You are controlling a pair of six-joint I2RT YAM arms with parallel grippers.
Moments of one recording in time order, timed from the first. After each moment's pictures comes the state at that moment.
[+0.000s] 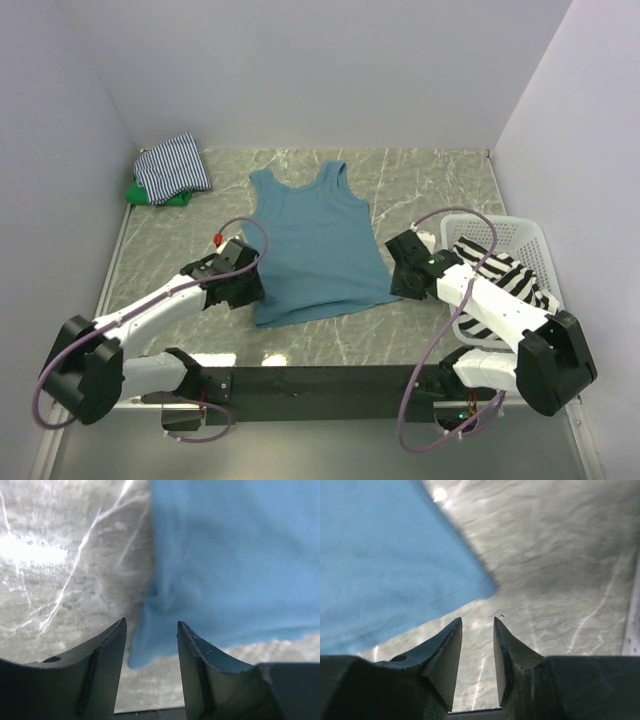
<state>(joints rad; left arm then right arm) -0.57 1.19 0.64 -0.53 -0.12 -0.87 0.52 1.21 0.74 -0.72 0.28 0.71</state>
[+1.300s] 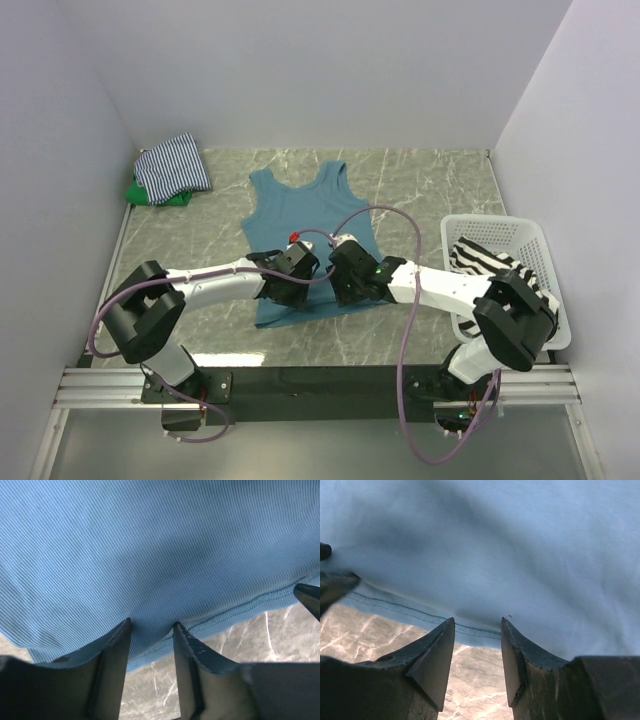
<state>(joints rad) -0.88 1.58 0.90 -0.47 -0.13 -0.62 0.87 1.50 0.84 -0.38 0.13 0.43</state>
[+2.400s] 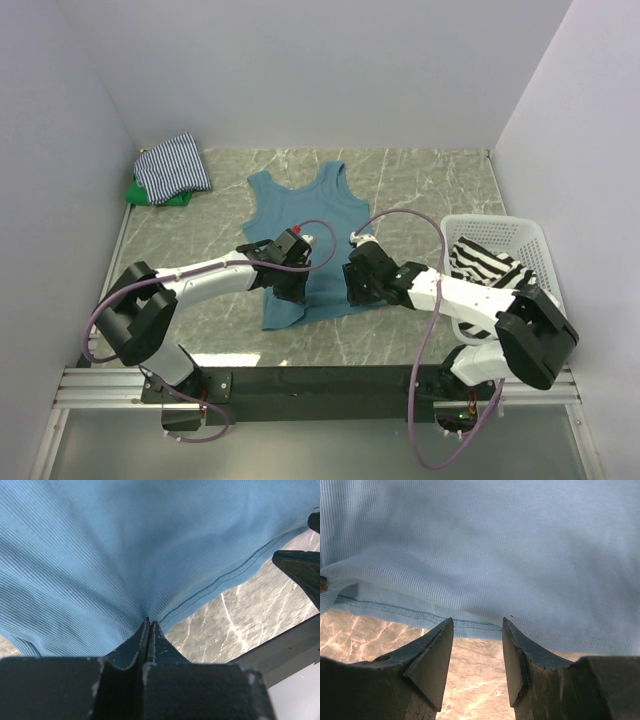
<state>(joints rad) -0.81 1.55 0.93 -0.45 0.10 -0.56 0.79 1.35 0.71 -0.35 0.13 0.49</state>
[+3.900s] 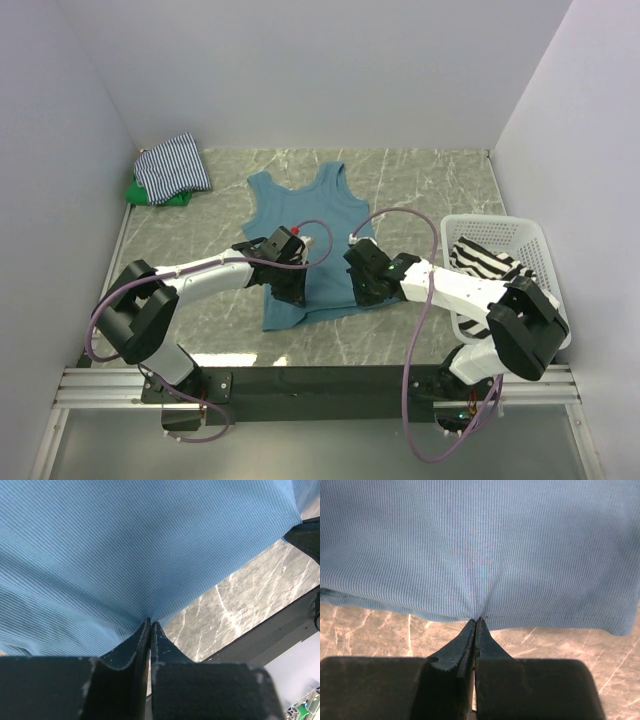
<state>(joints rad) -0.75 1.55 0.90 -0.44 0.25 -0.51 0.79 1.42 0.81 -0.54 0.12 0.51</state>
